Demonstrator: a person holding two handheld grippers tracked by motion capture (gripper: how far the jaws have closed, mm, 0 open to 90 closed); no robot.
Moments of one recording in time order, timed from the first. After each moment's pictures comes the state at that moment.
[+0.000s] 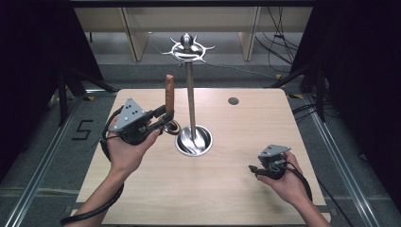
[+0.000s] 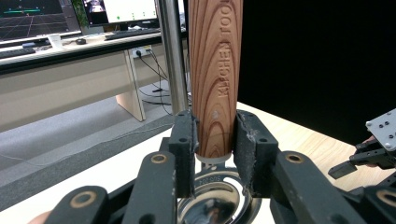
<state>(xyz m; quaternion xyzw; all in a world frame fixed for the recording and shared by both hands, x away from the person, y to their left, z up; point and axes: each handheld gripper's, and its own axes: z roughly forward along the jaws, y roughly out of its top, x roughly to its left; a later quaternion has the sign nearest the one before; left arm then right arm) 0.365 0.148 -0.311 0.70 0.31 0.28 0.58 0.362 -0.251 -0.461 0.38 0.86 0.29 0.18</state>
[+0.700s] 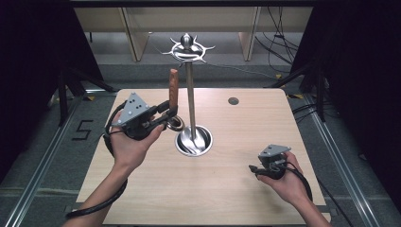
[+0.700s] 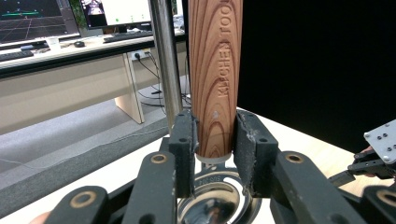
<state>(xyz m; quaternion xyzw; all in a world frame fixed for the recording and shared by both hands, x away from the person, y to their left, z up) 0.369 0.139 -0.302 0.70 0.31 0.28 0.58 0.362 -0.252 -0.461 0.38 0.86 0.29 0.18</state>
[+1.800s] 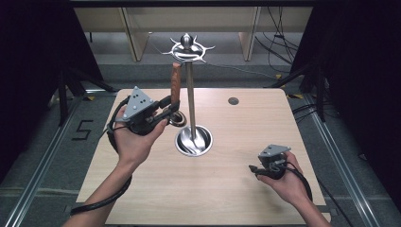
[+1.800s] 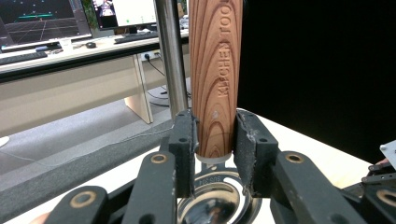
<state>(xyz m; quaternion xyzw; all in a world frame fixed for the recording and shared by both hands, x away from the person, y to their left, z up) 0.374 0.130 -0.292 0.70 0.32 0.29 0.57 0.363 -0.251 -0.462 0.38 0.86 0.29 0.19</state>
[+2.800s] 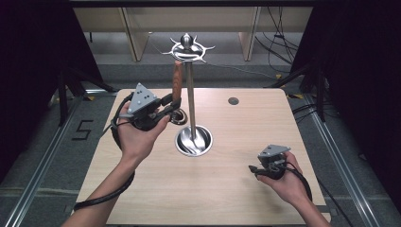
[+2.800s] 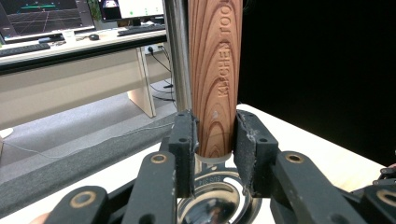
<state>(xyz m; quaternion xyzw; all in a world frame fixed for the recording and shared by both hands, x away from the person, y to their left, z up) 0.387 0.125 -0.293 0.70 0.33 0.29 0.56 0.362 -0.251 -0.461 0.38 0.86 0.29 0.18</state>
